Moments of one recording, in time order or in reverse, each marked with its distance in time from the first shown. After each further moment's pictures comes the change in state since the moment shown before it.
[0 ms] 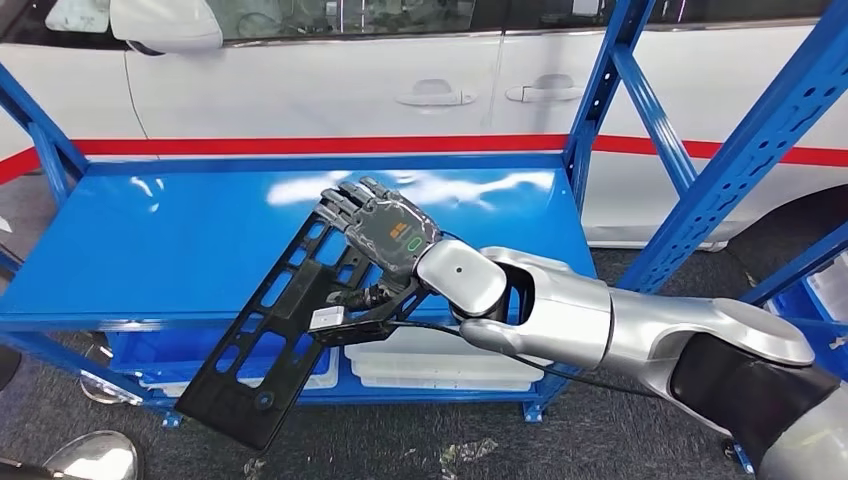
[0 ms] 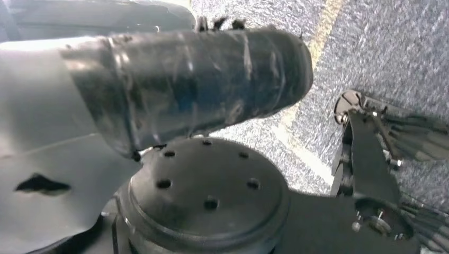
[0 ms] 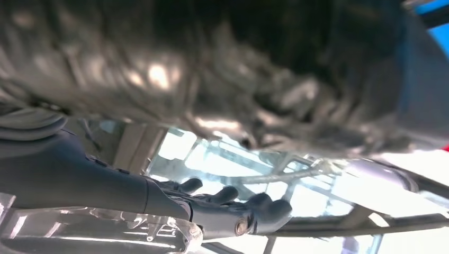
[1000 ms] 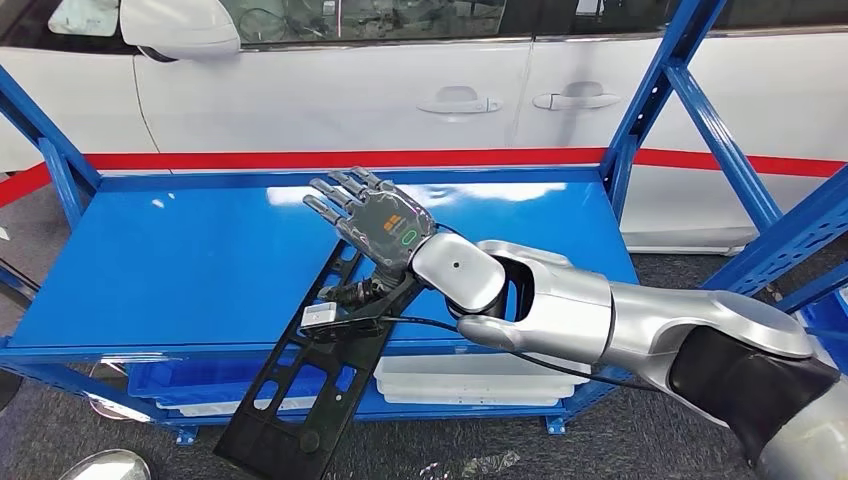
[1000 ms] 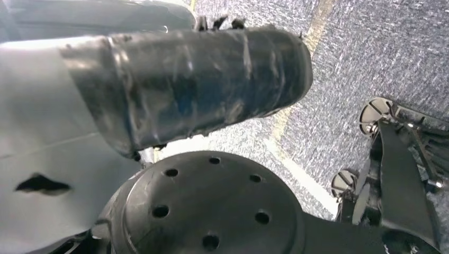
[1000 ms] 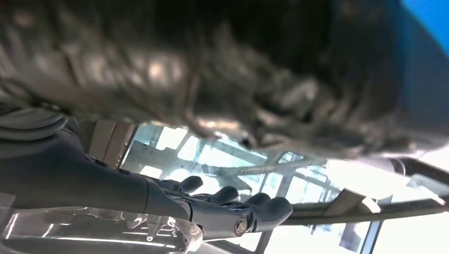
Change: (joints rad) left arm 0.011 -0.001 0.000 -0.005 0.001 -0.003 -0.013; right arm -0.019 0.009 -0.008 -0.028 0.008 0.008 0.004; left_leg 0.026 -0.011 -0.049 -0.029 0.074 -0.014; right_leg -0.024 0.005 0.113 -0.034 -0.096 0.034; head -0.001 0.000
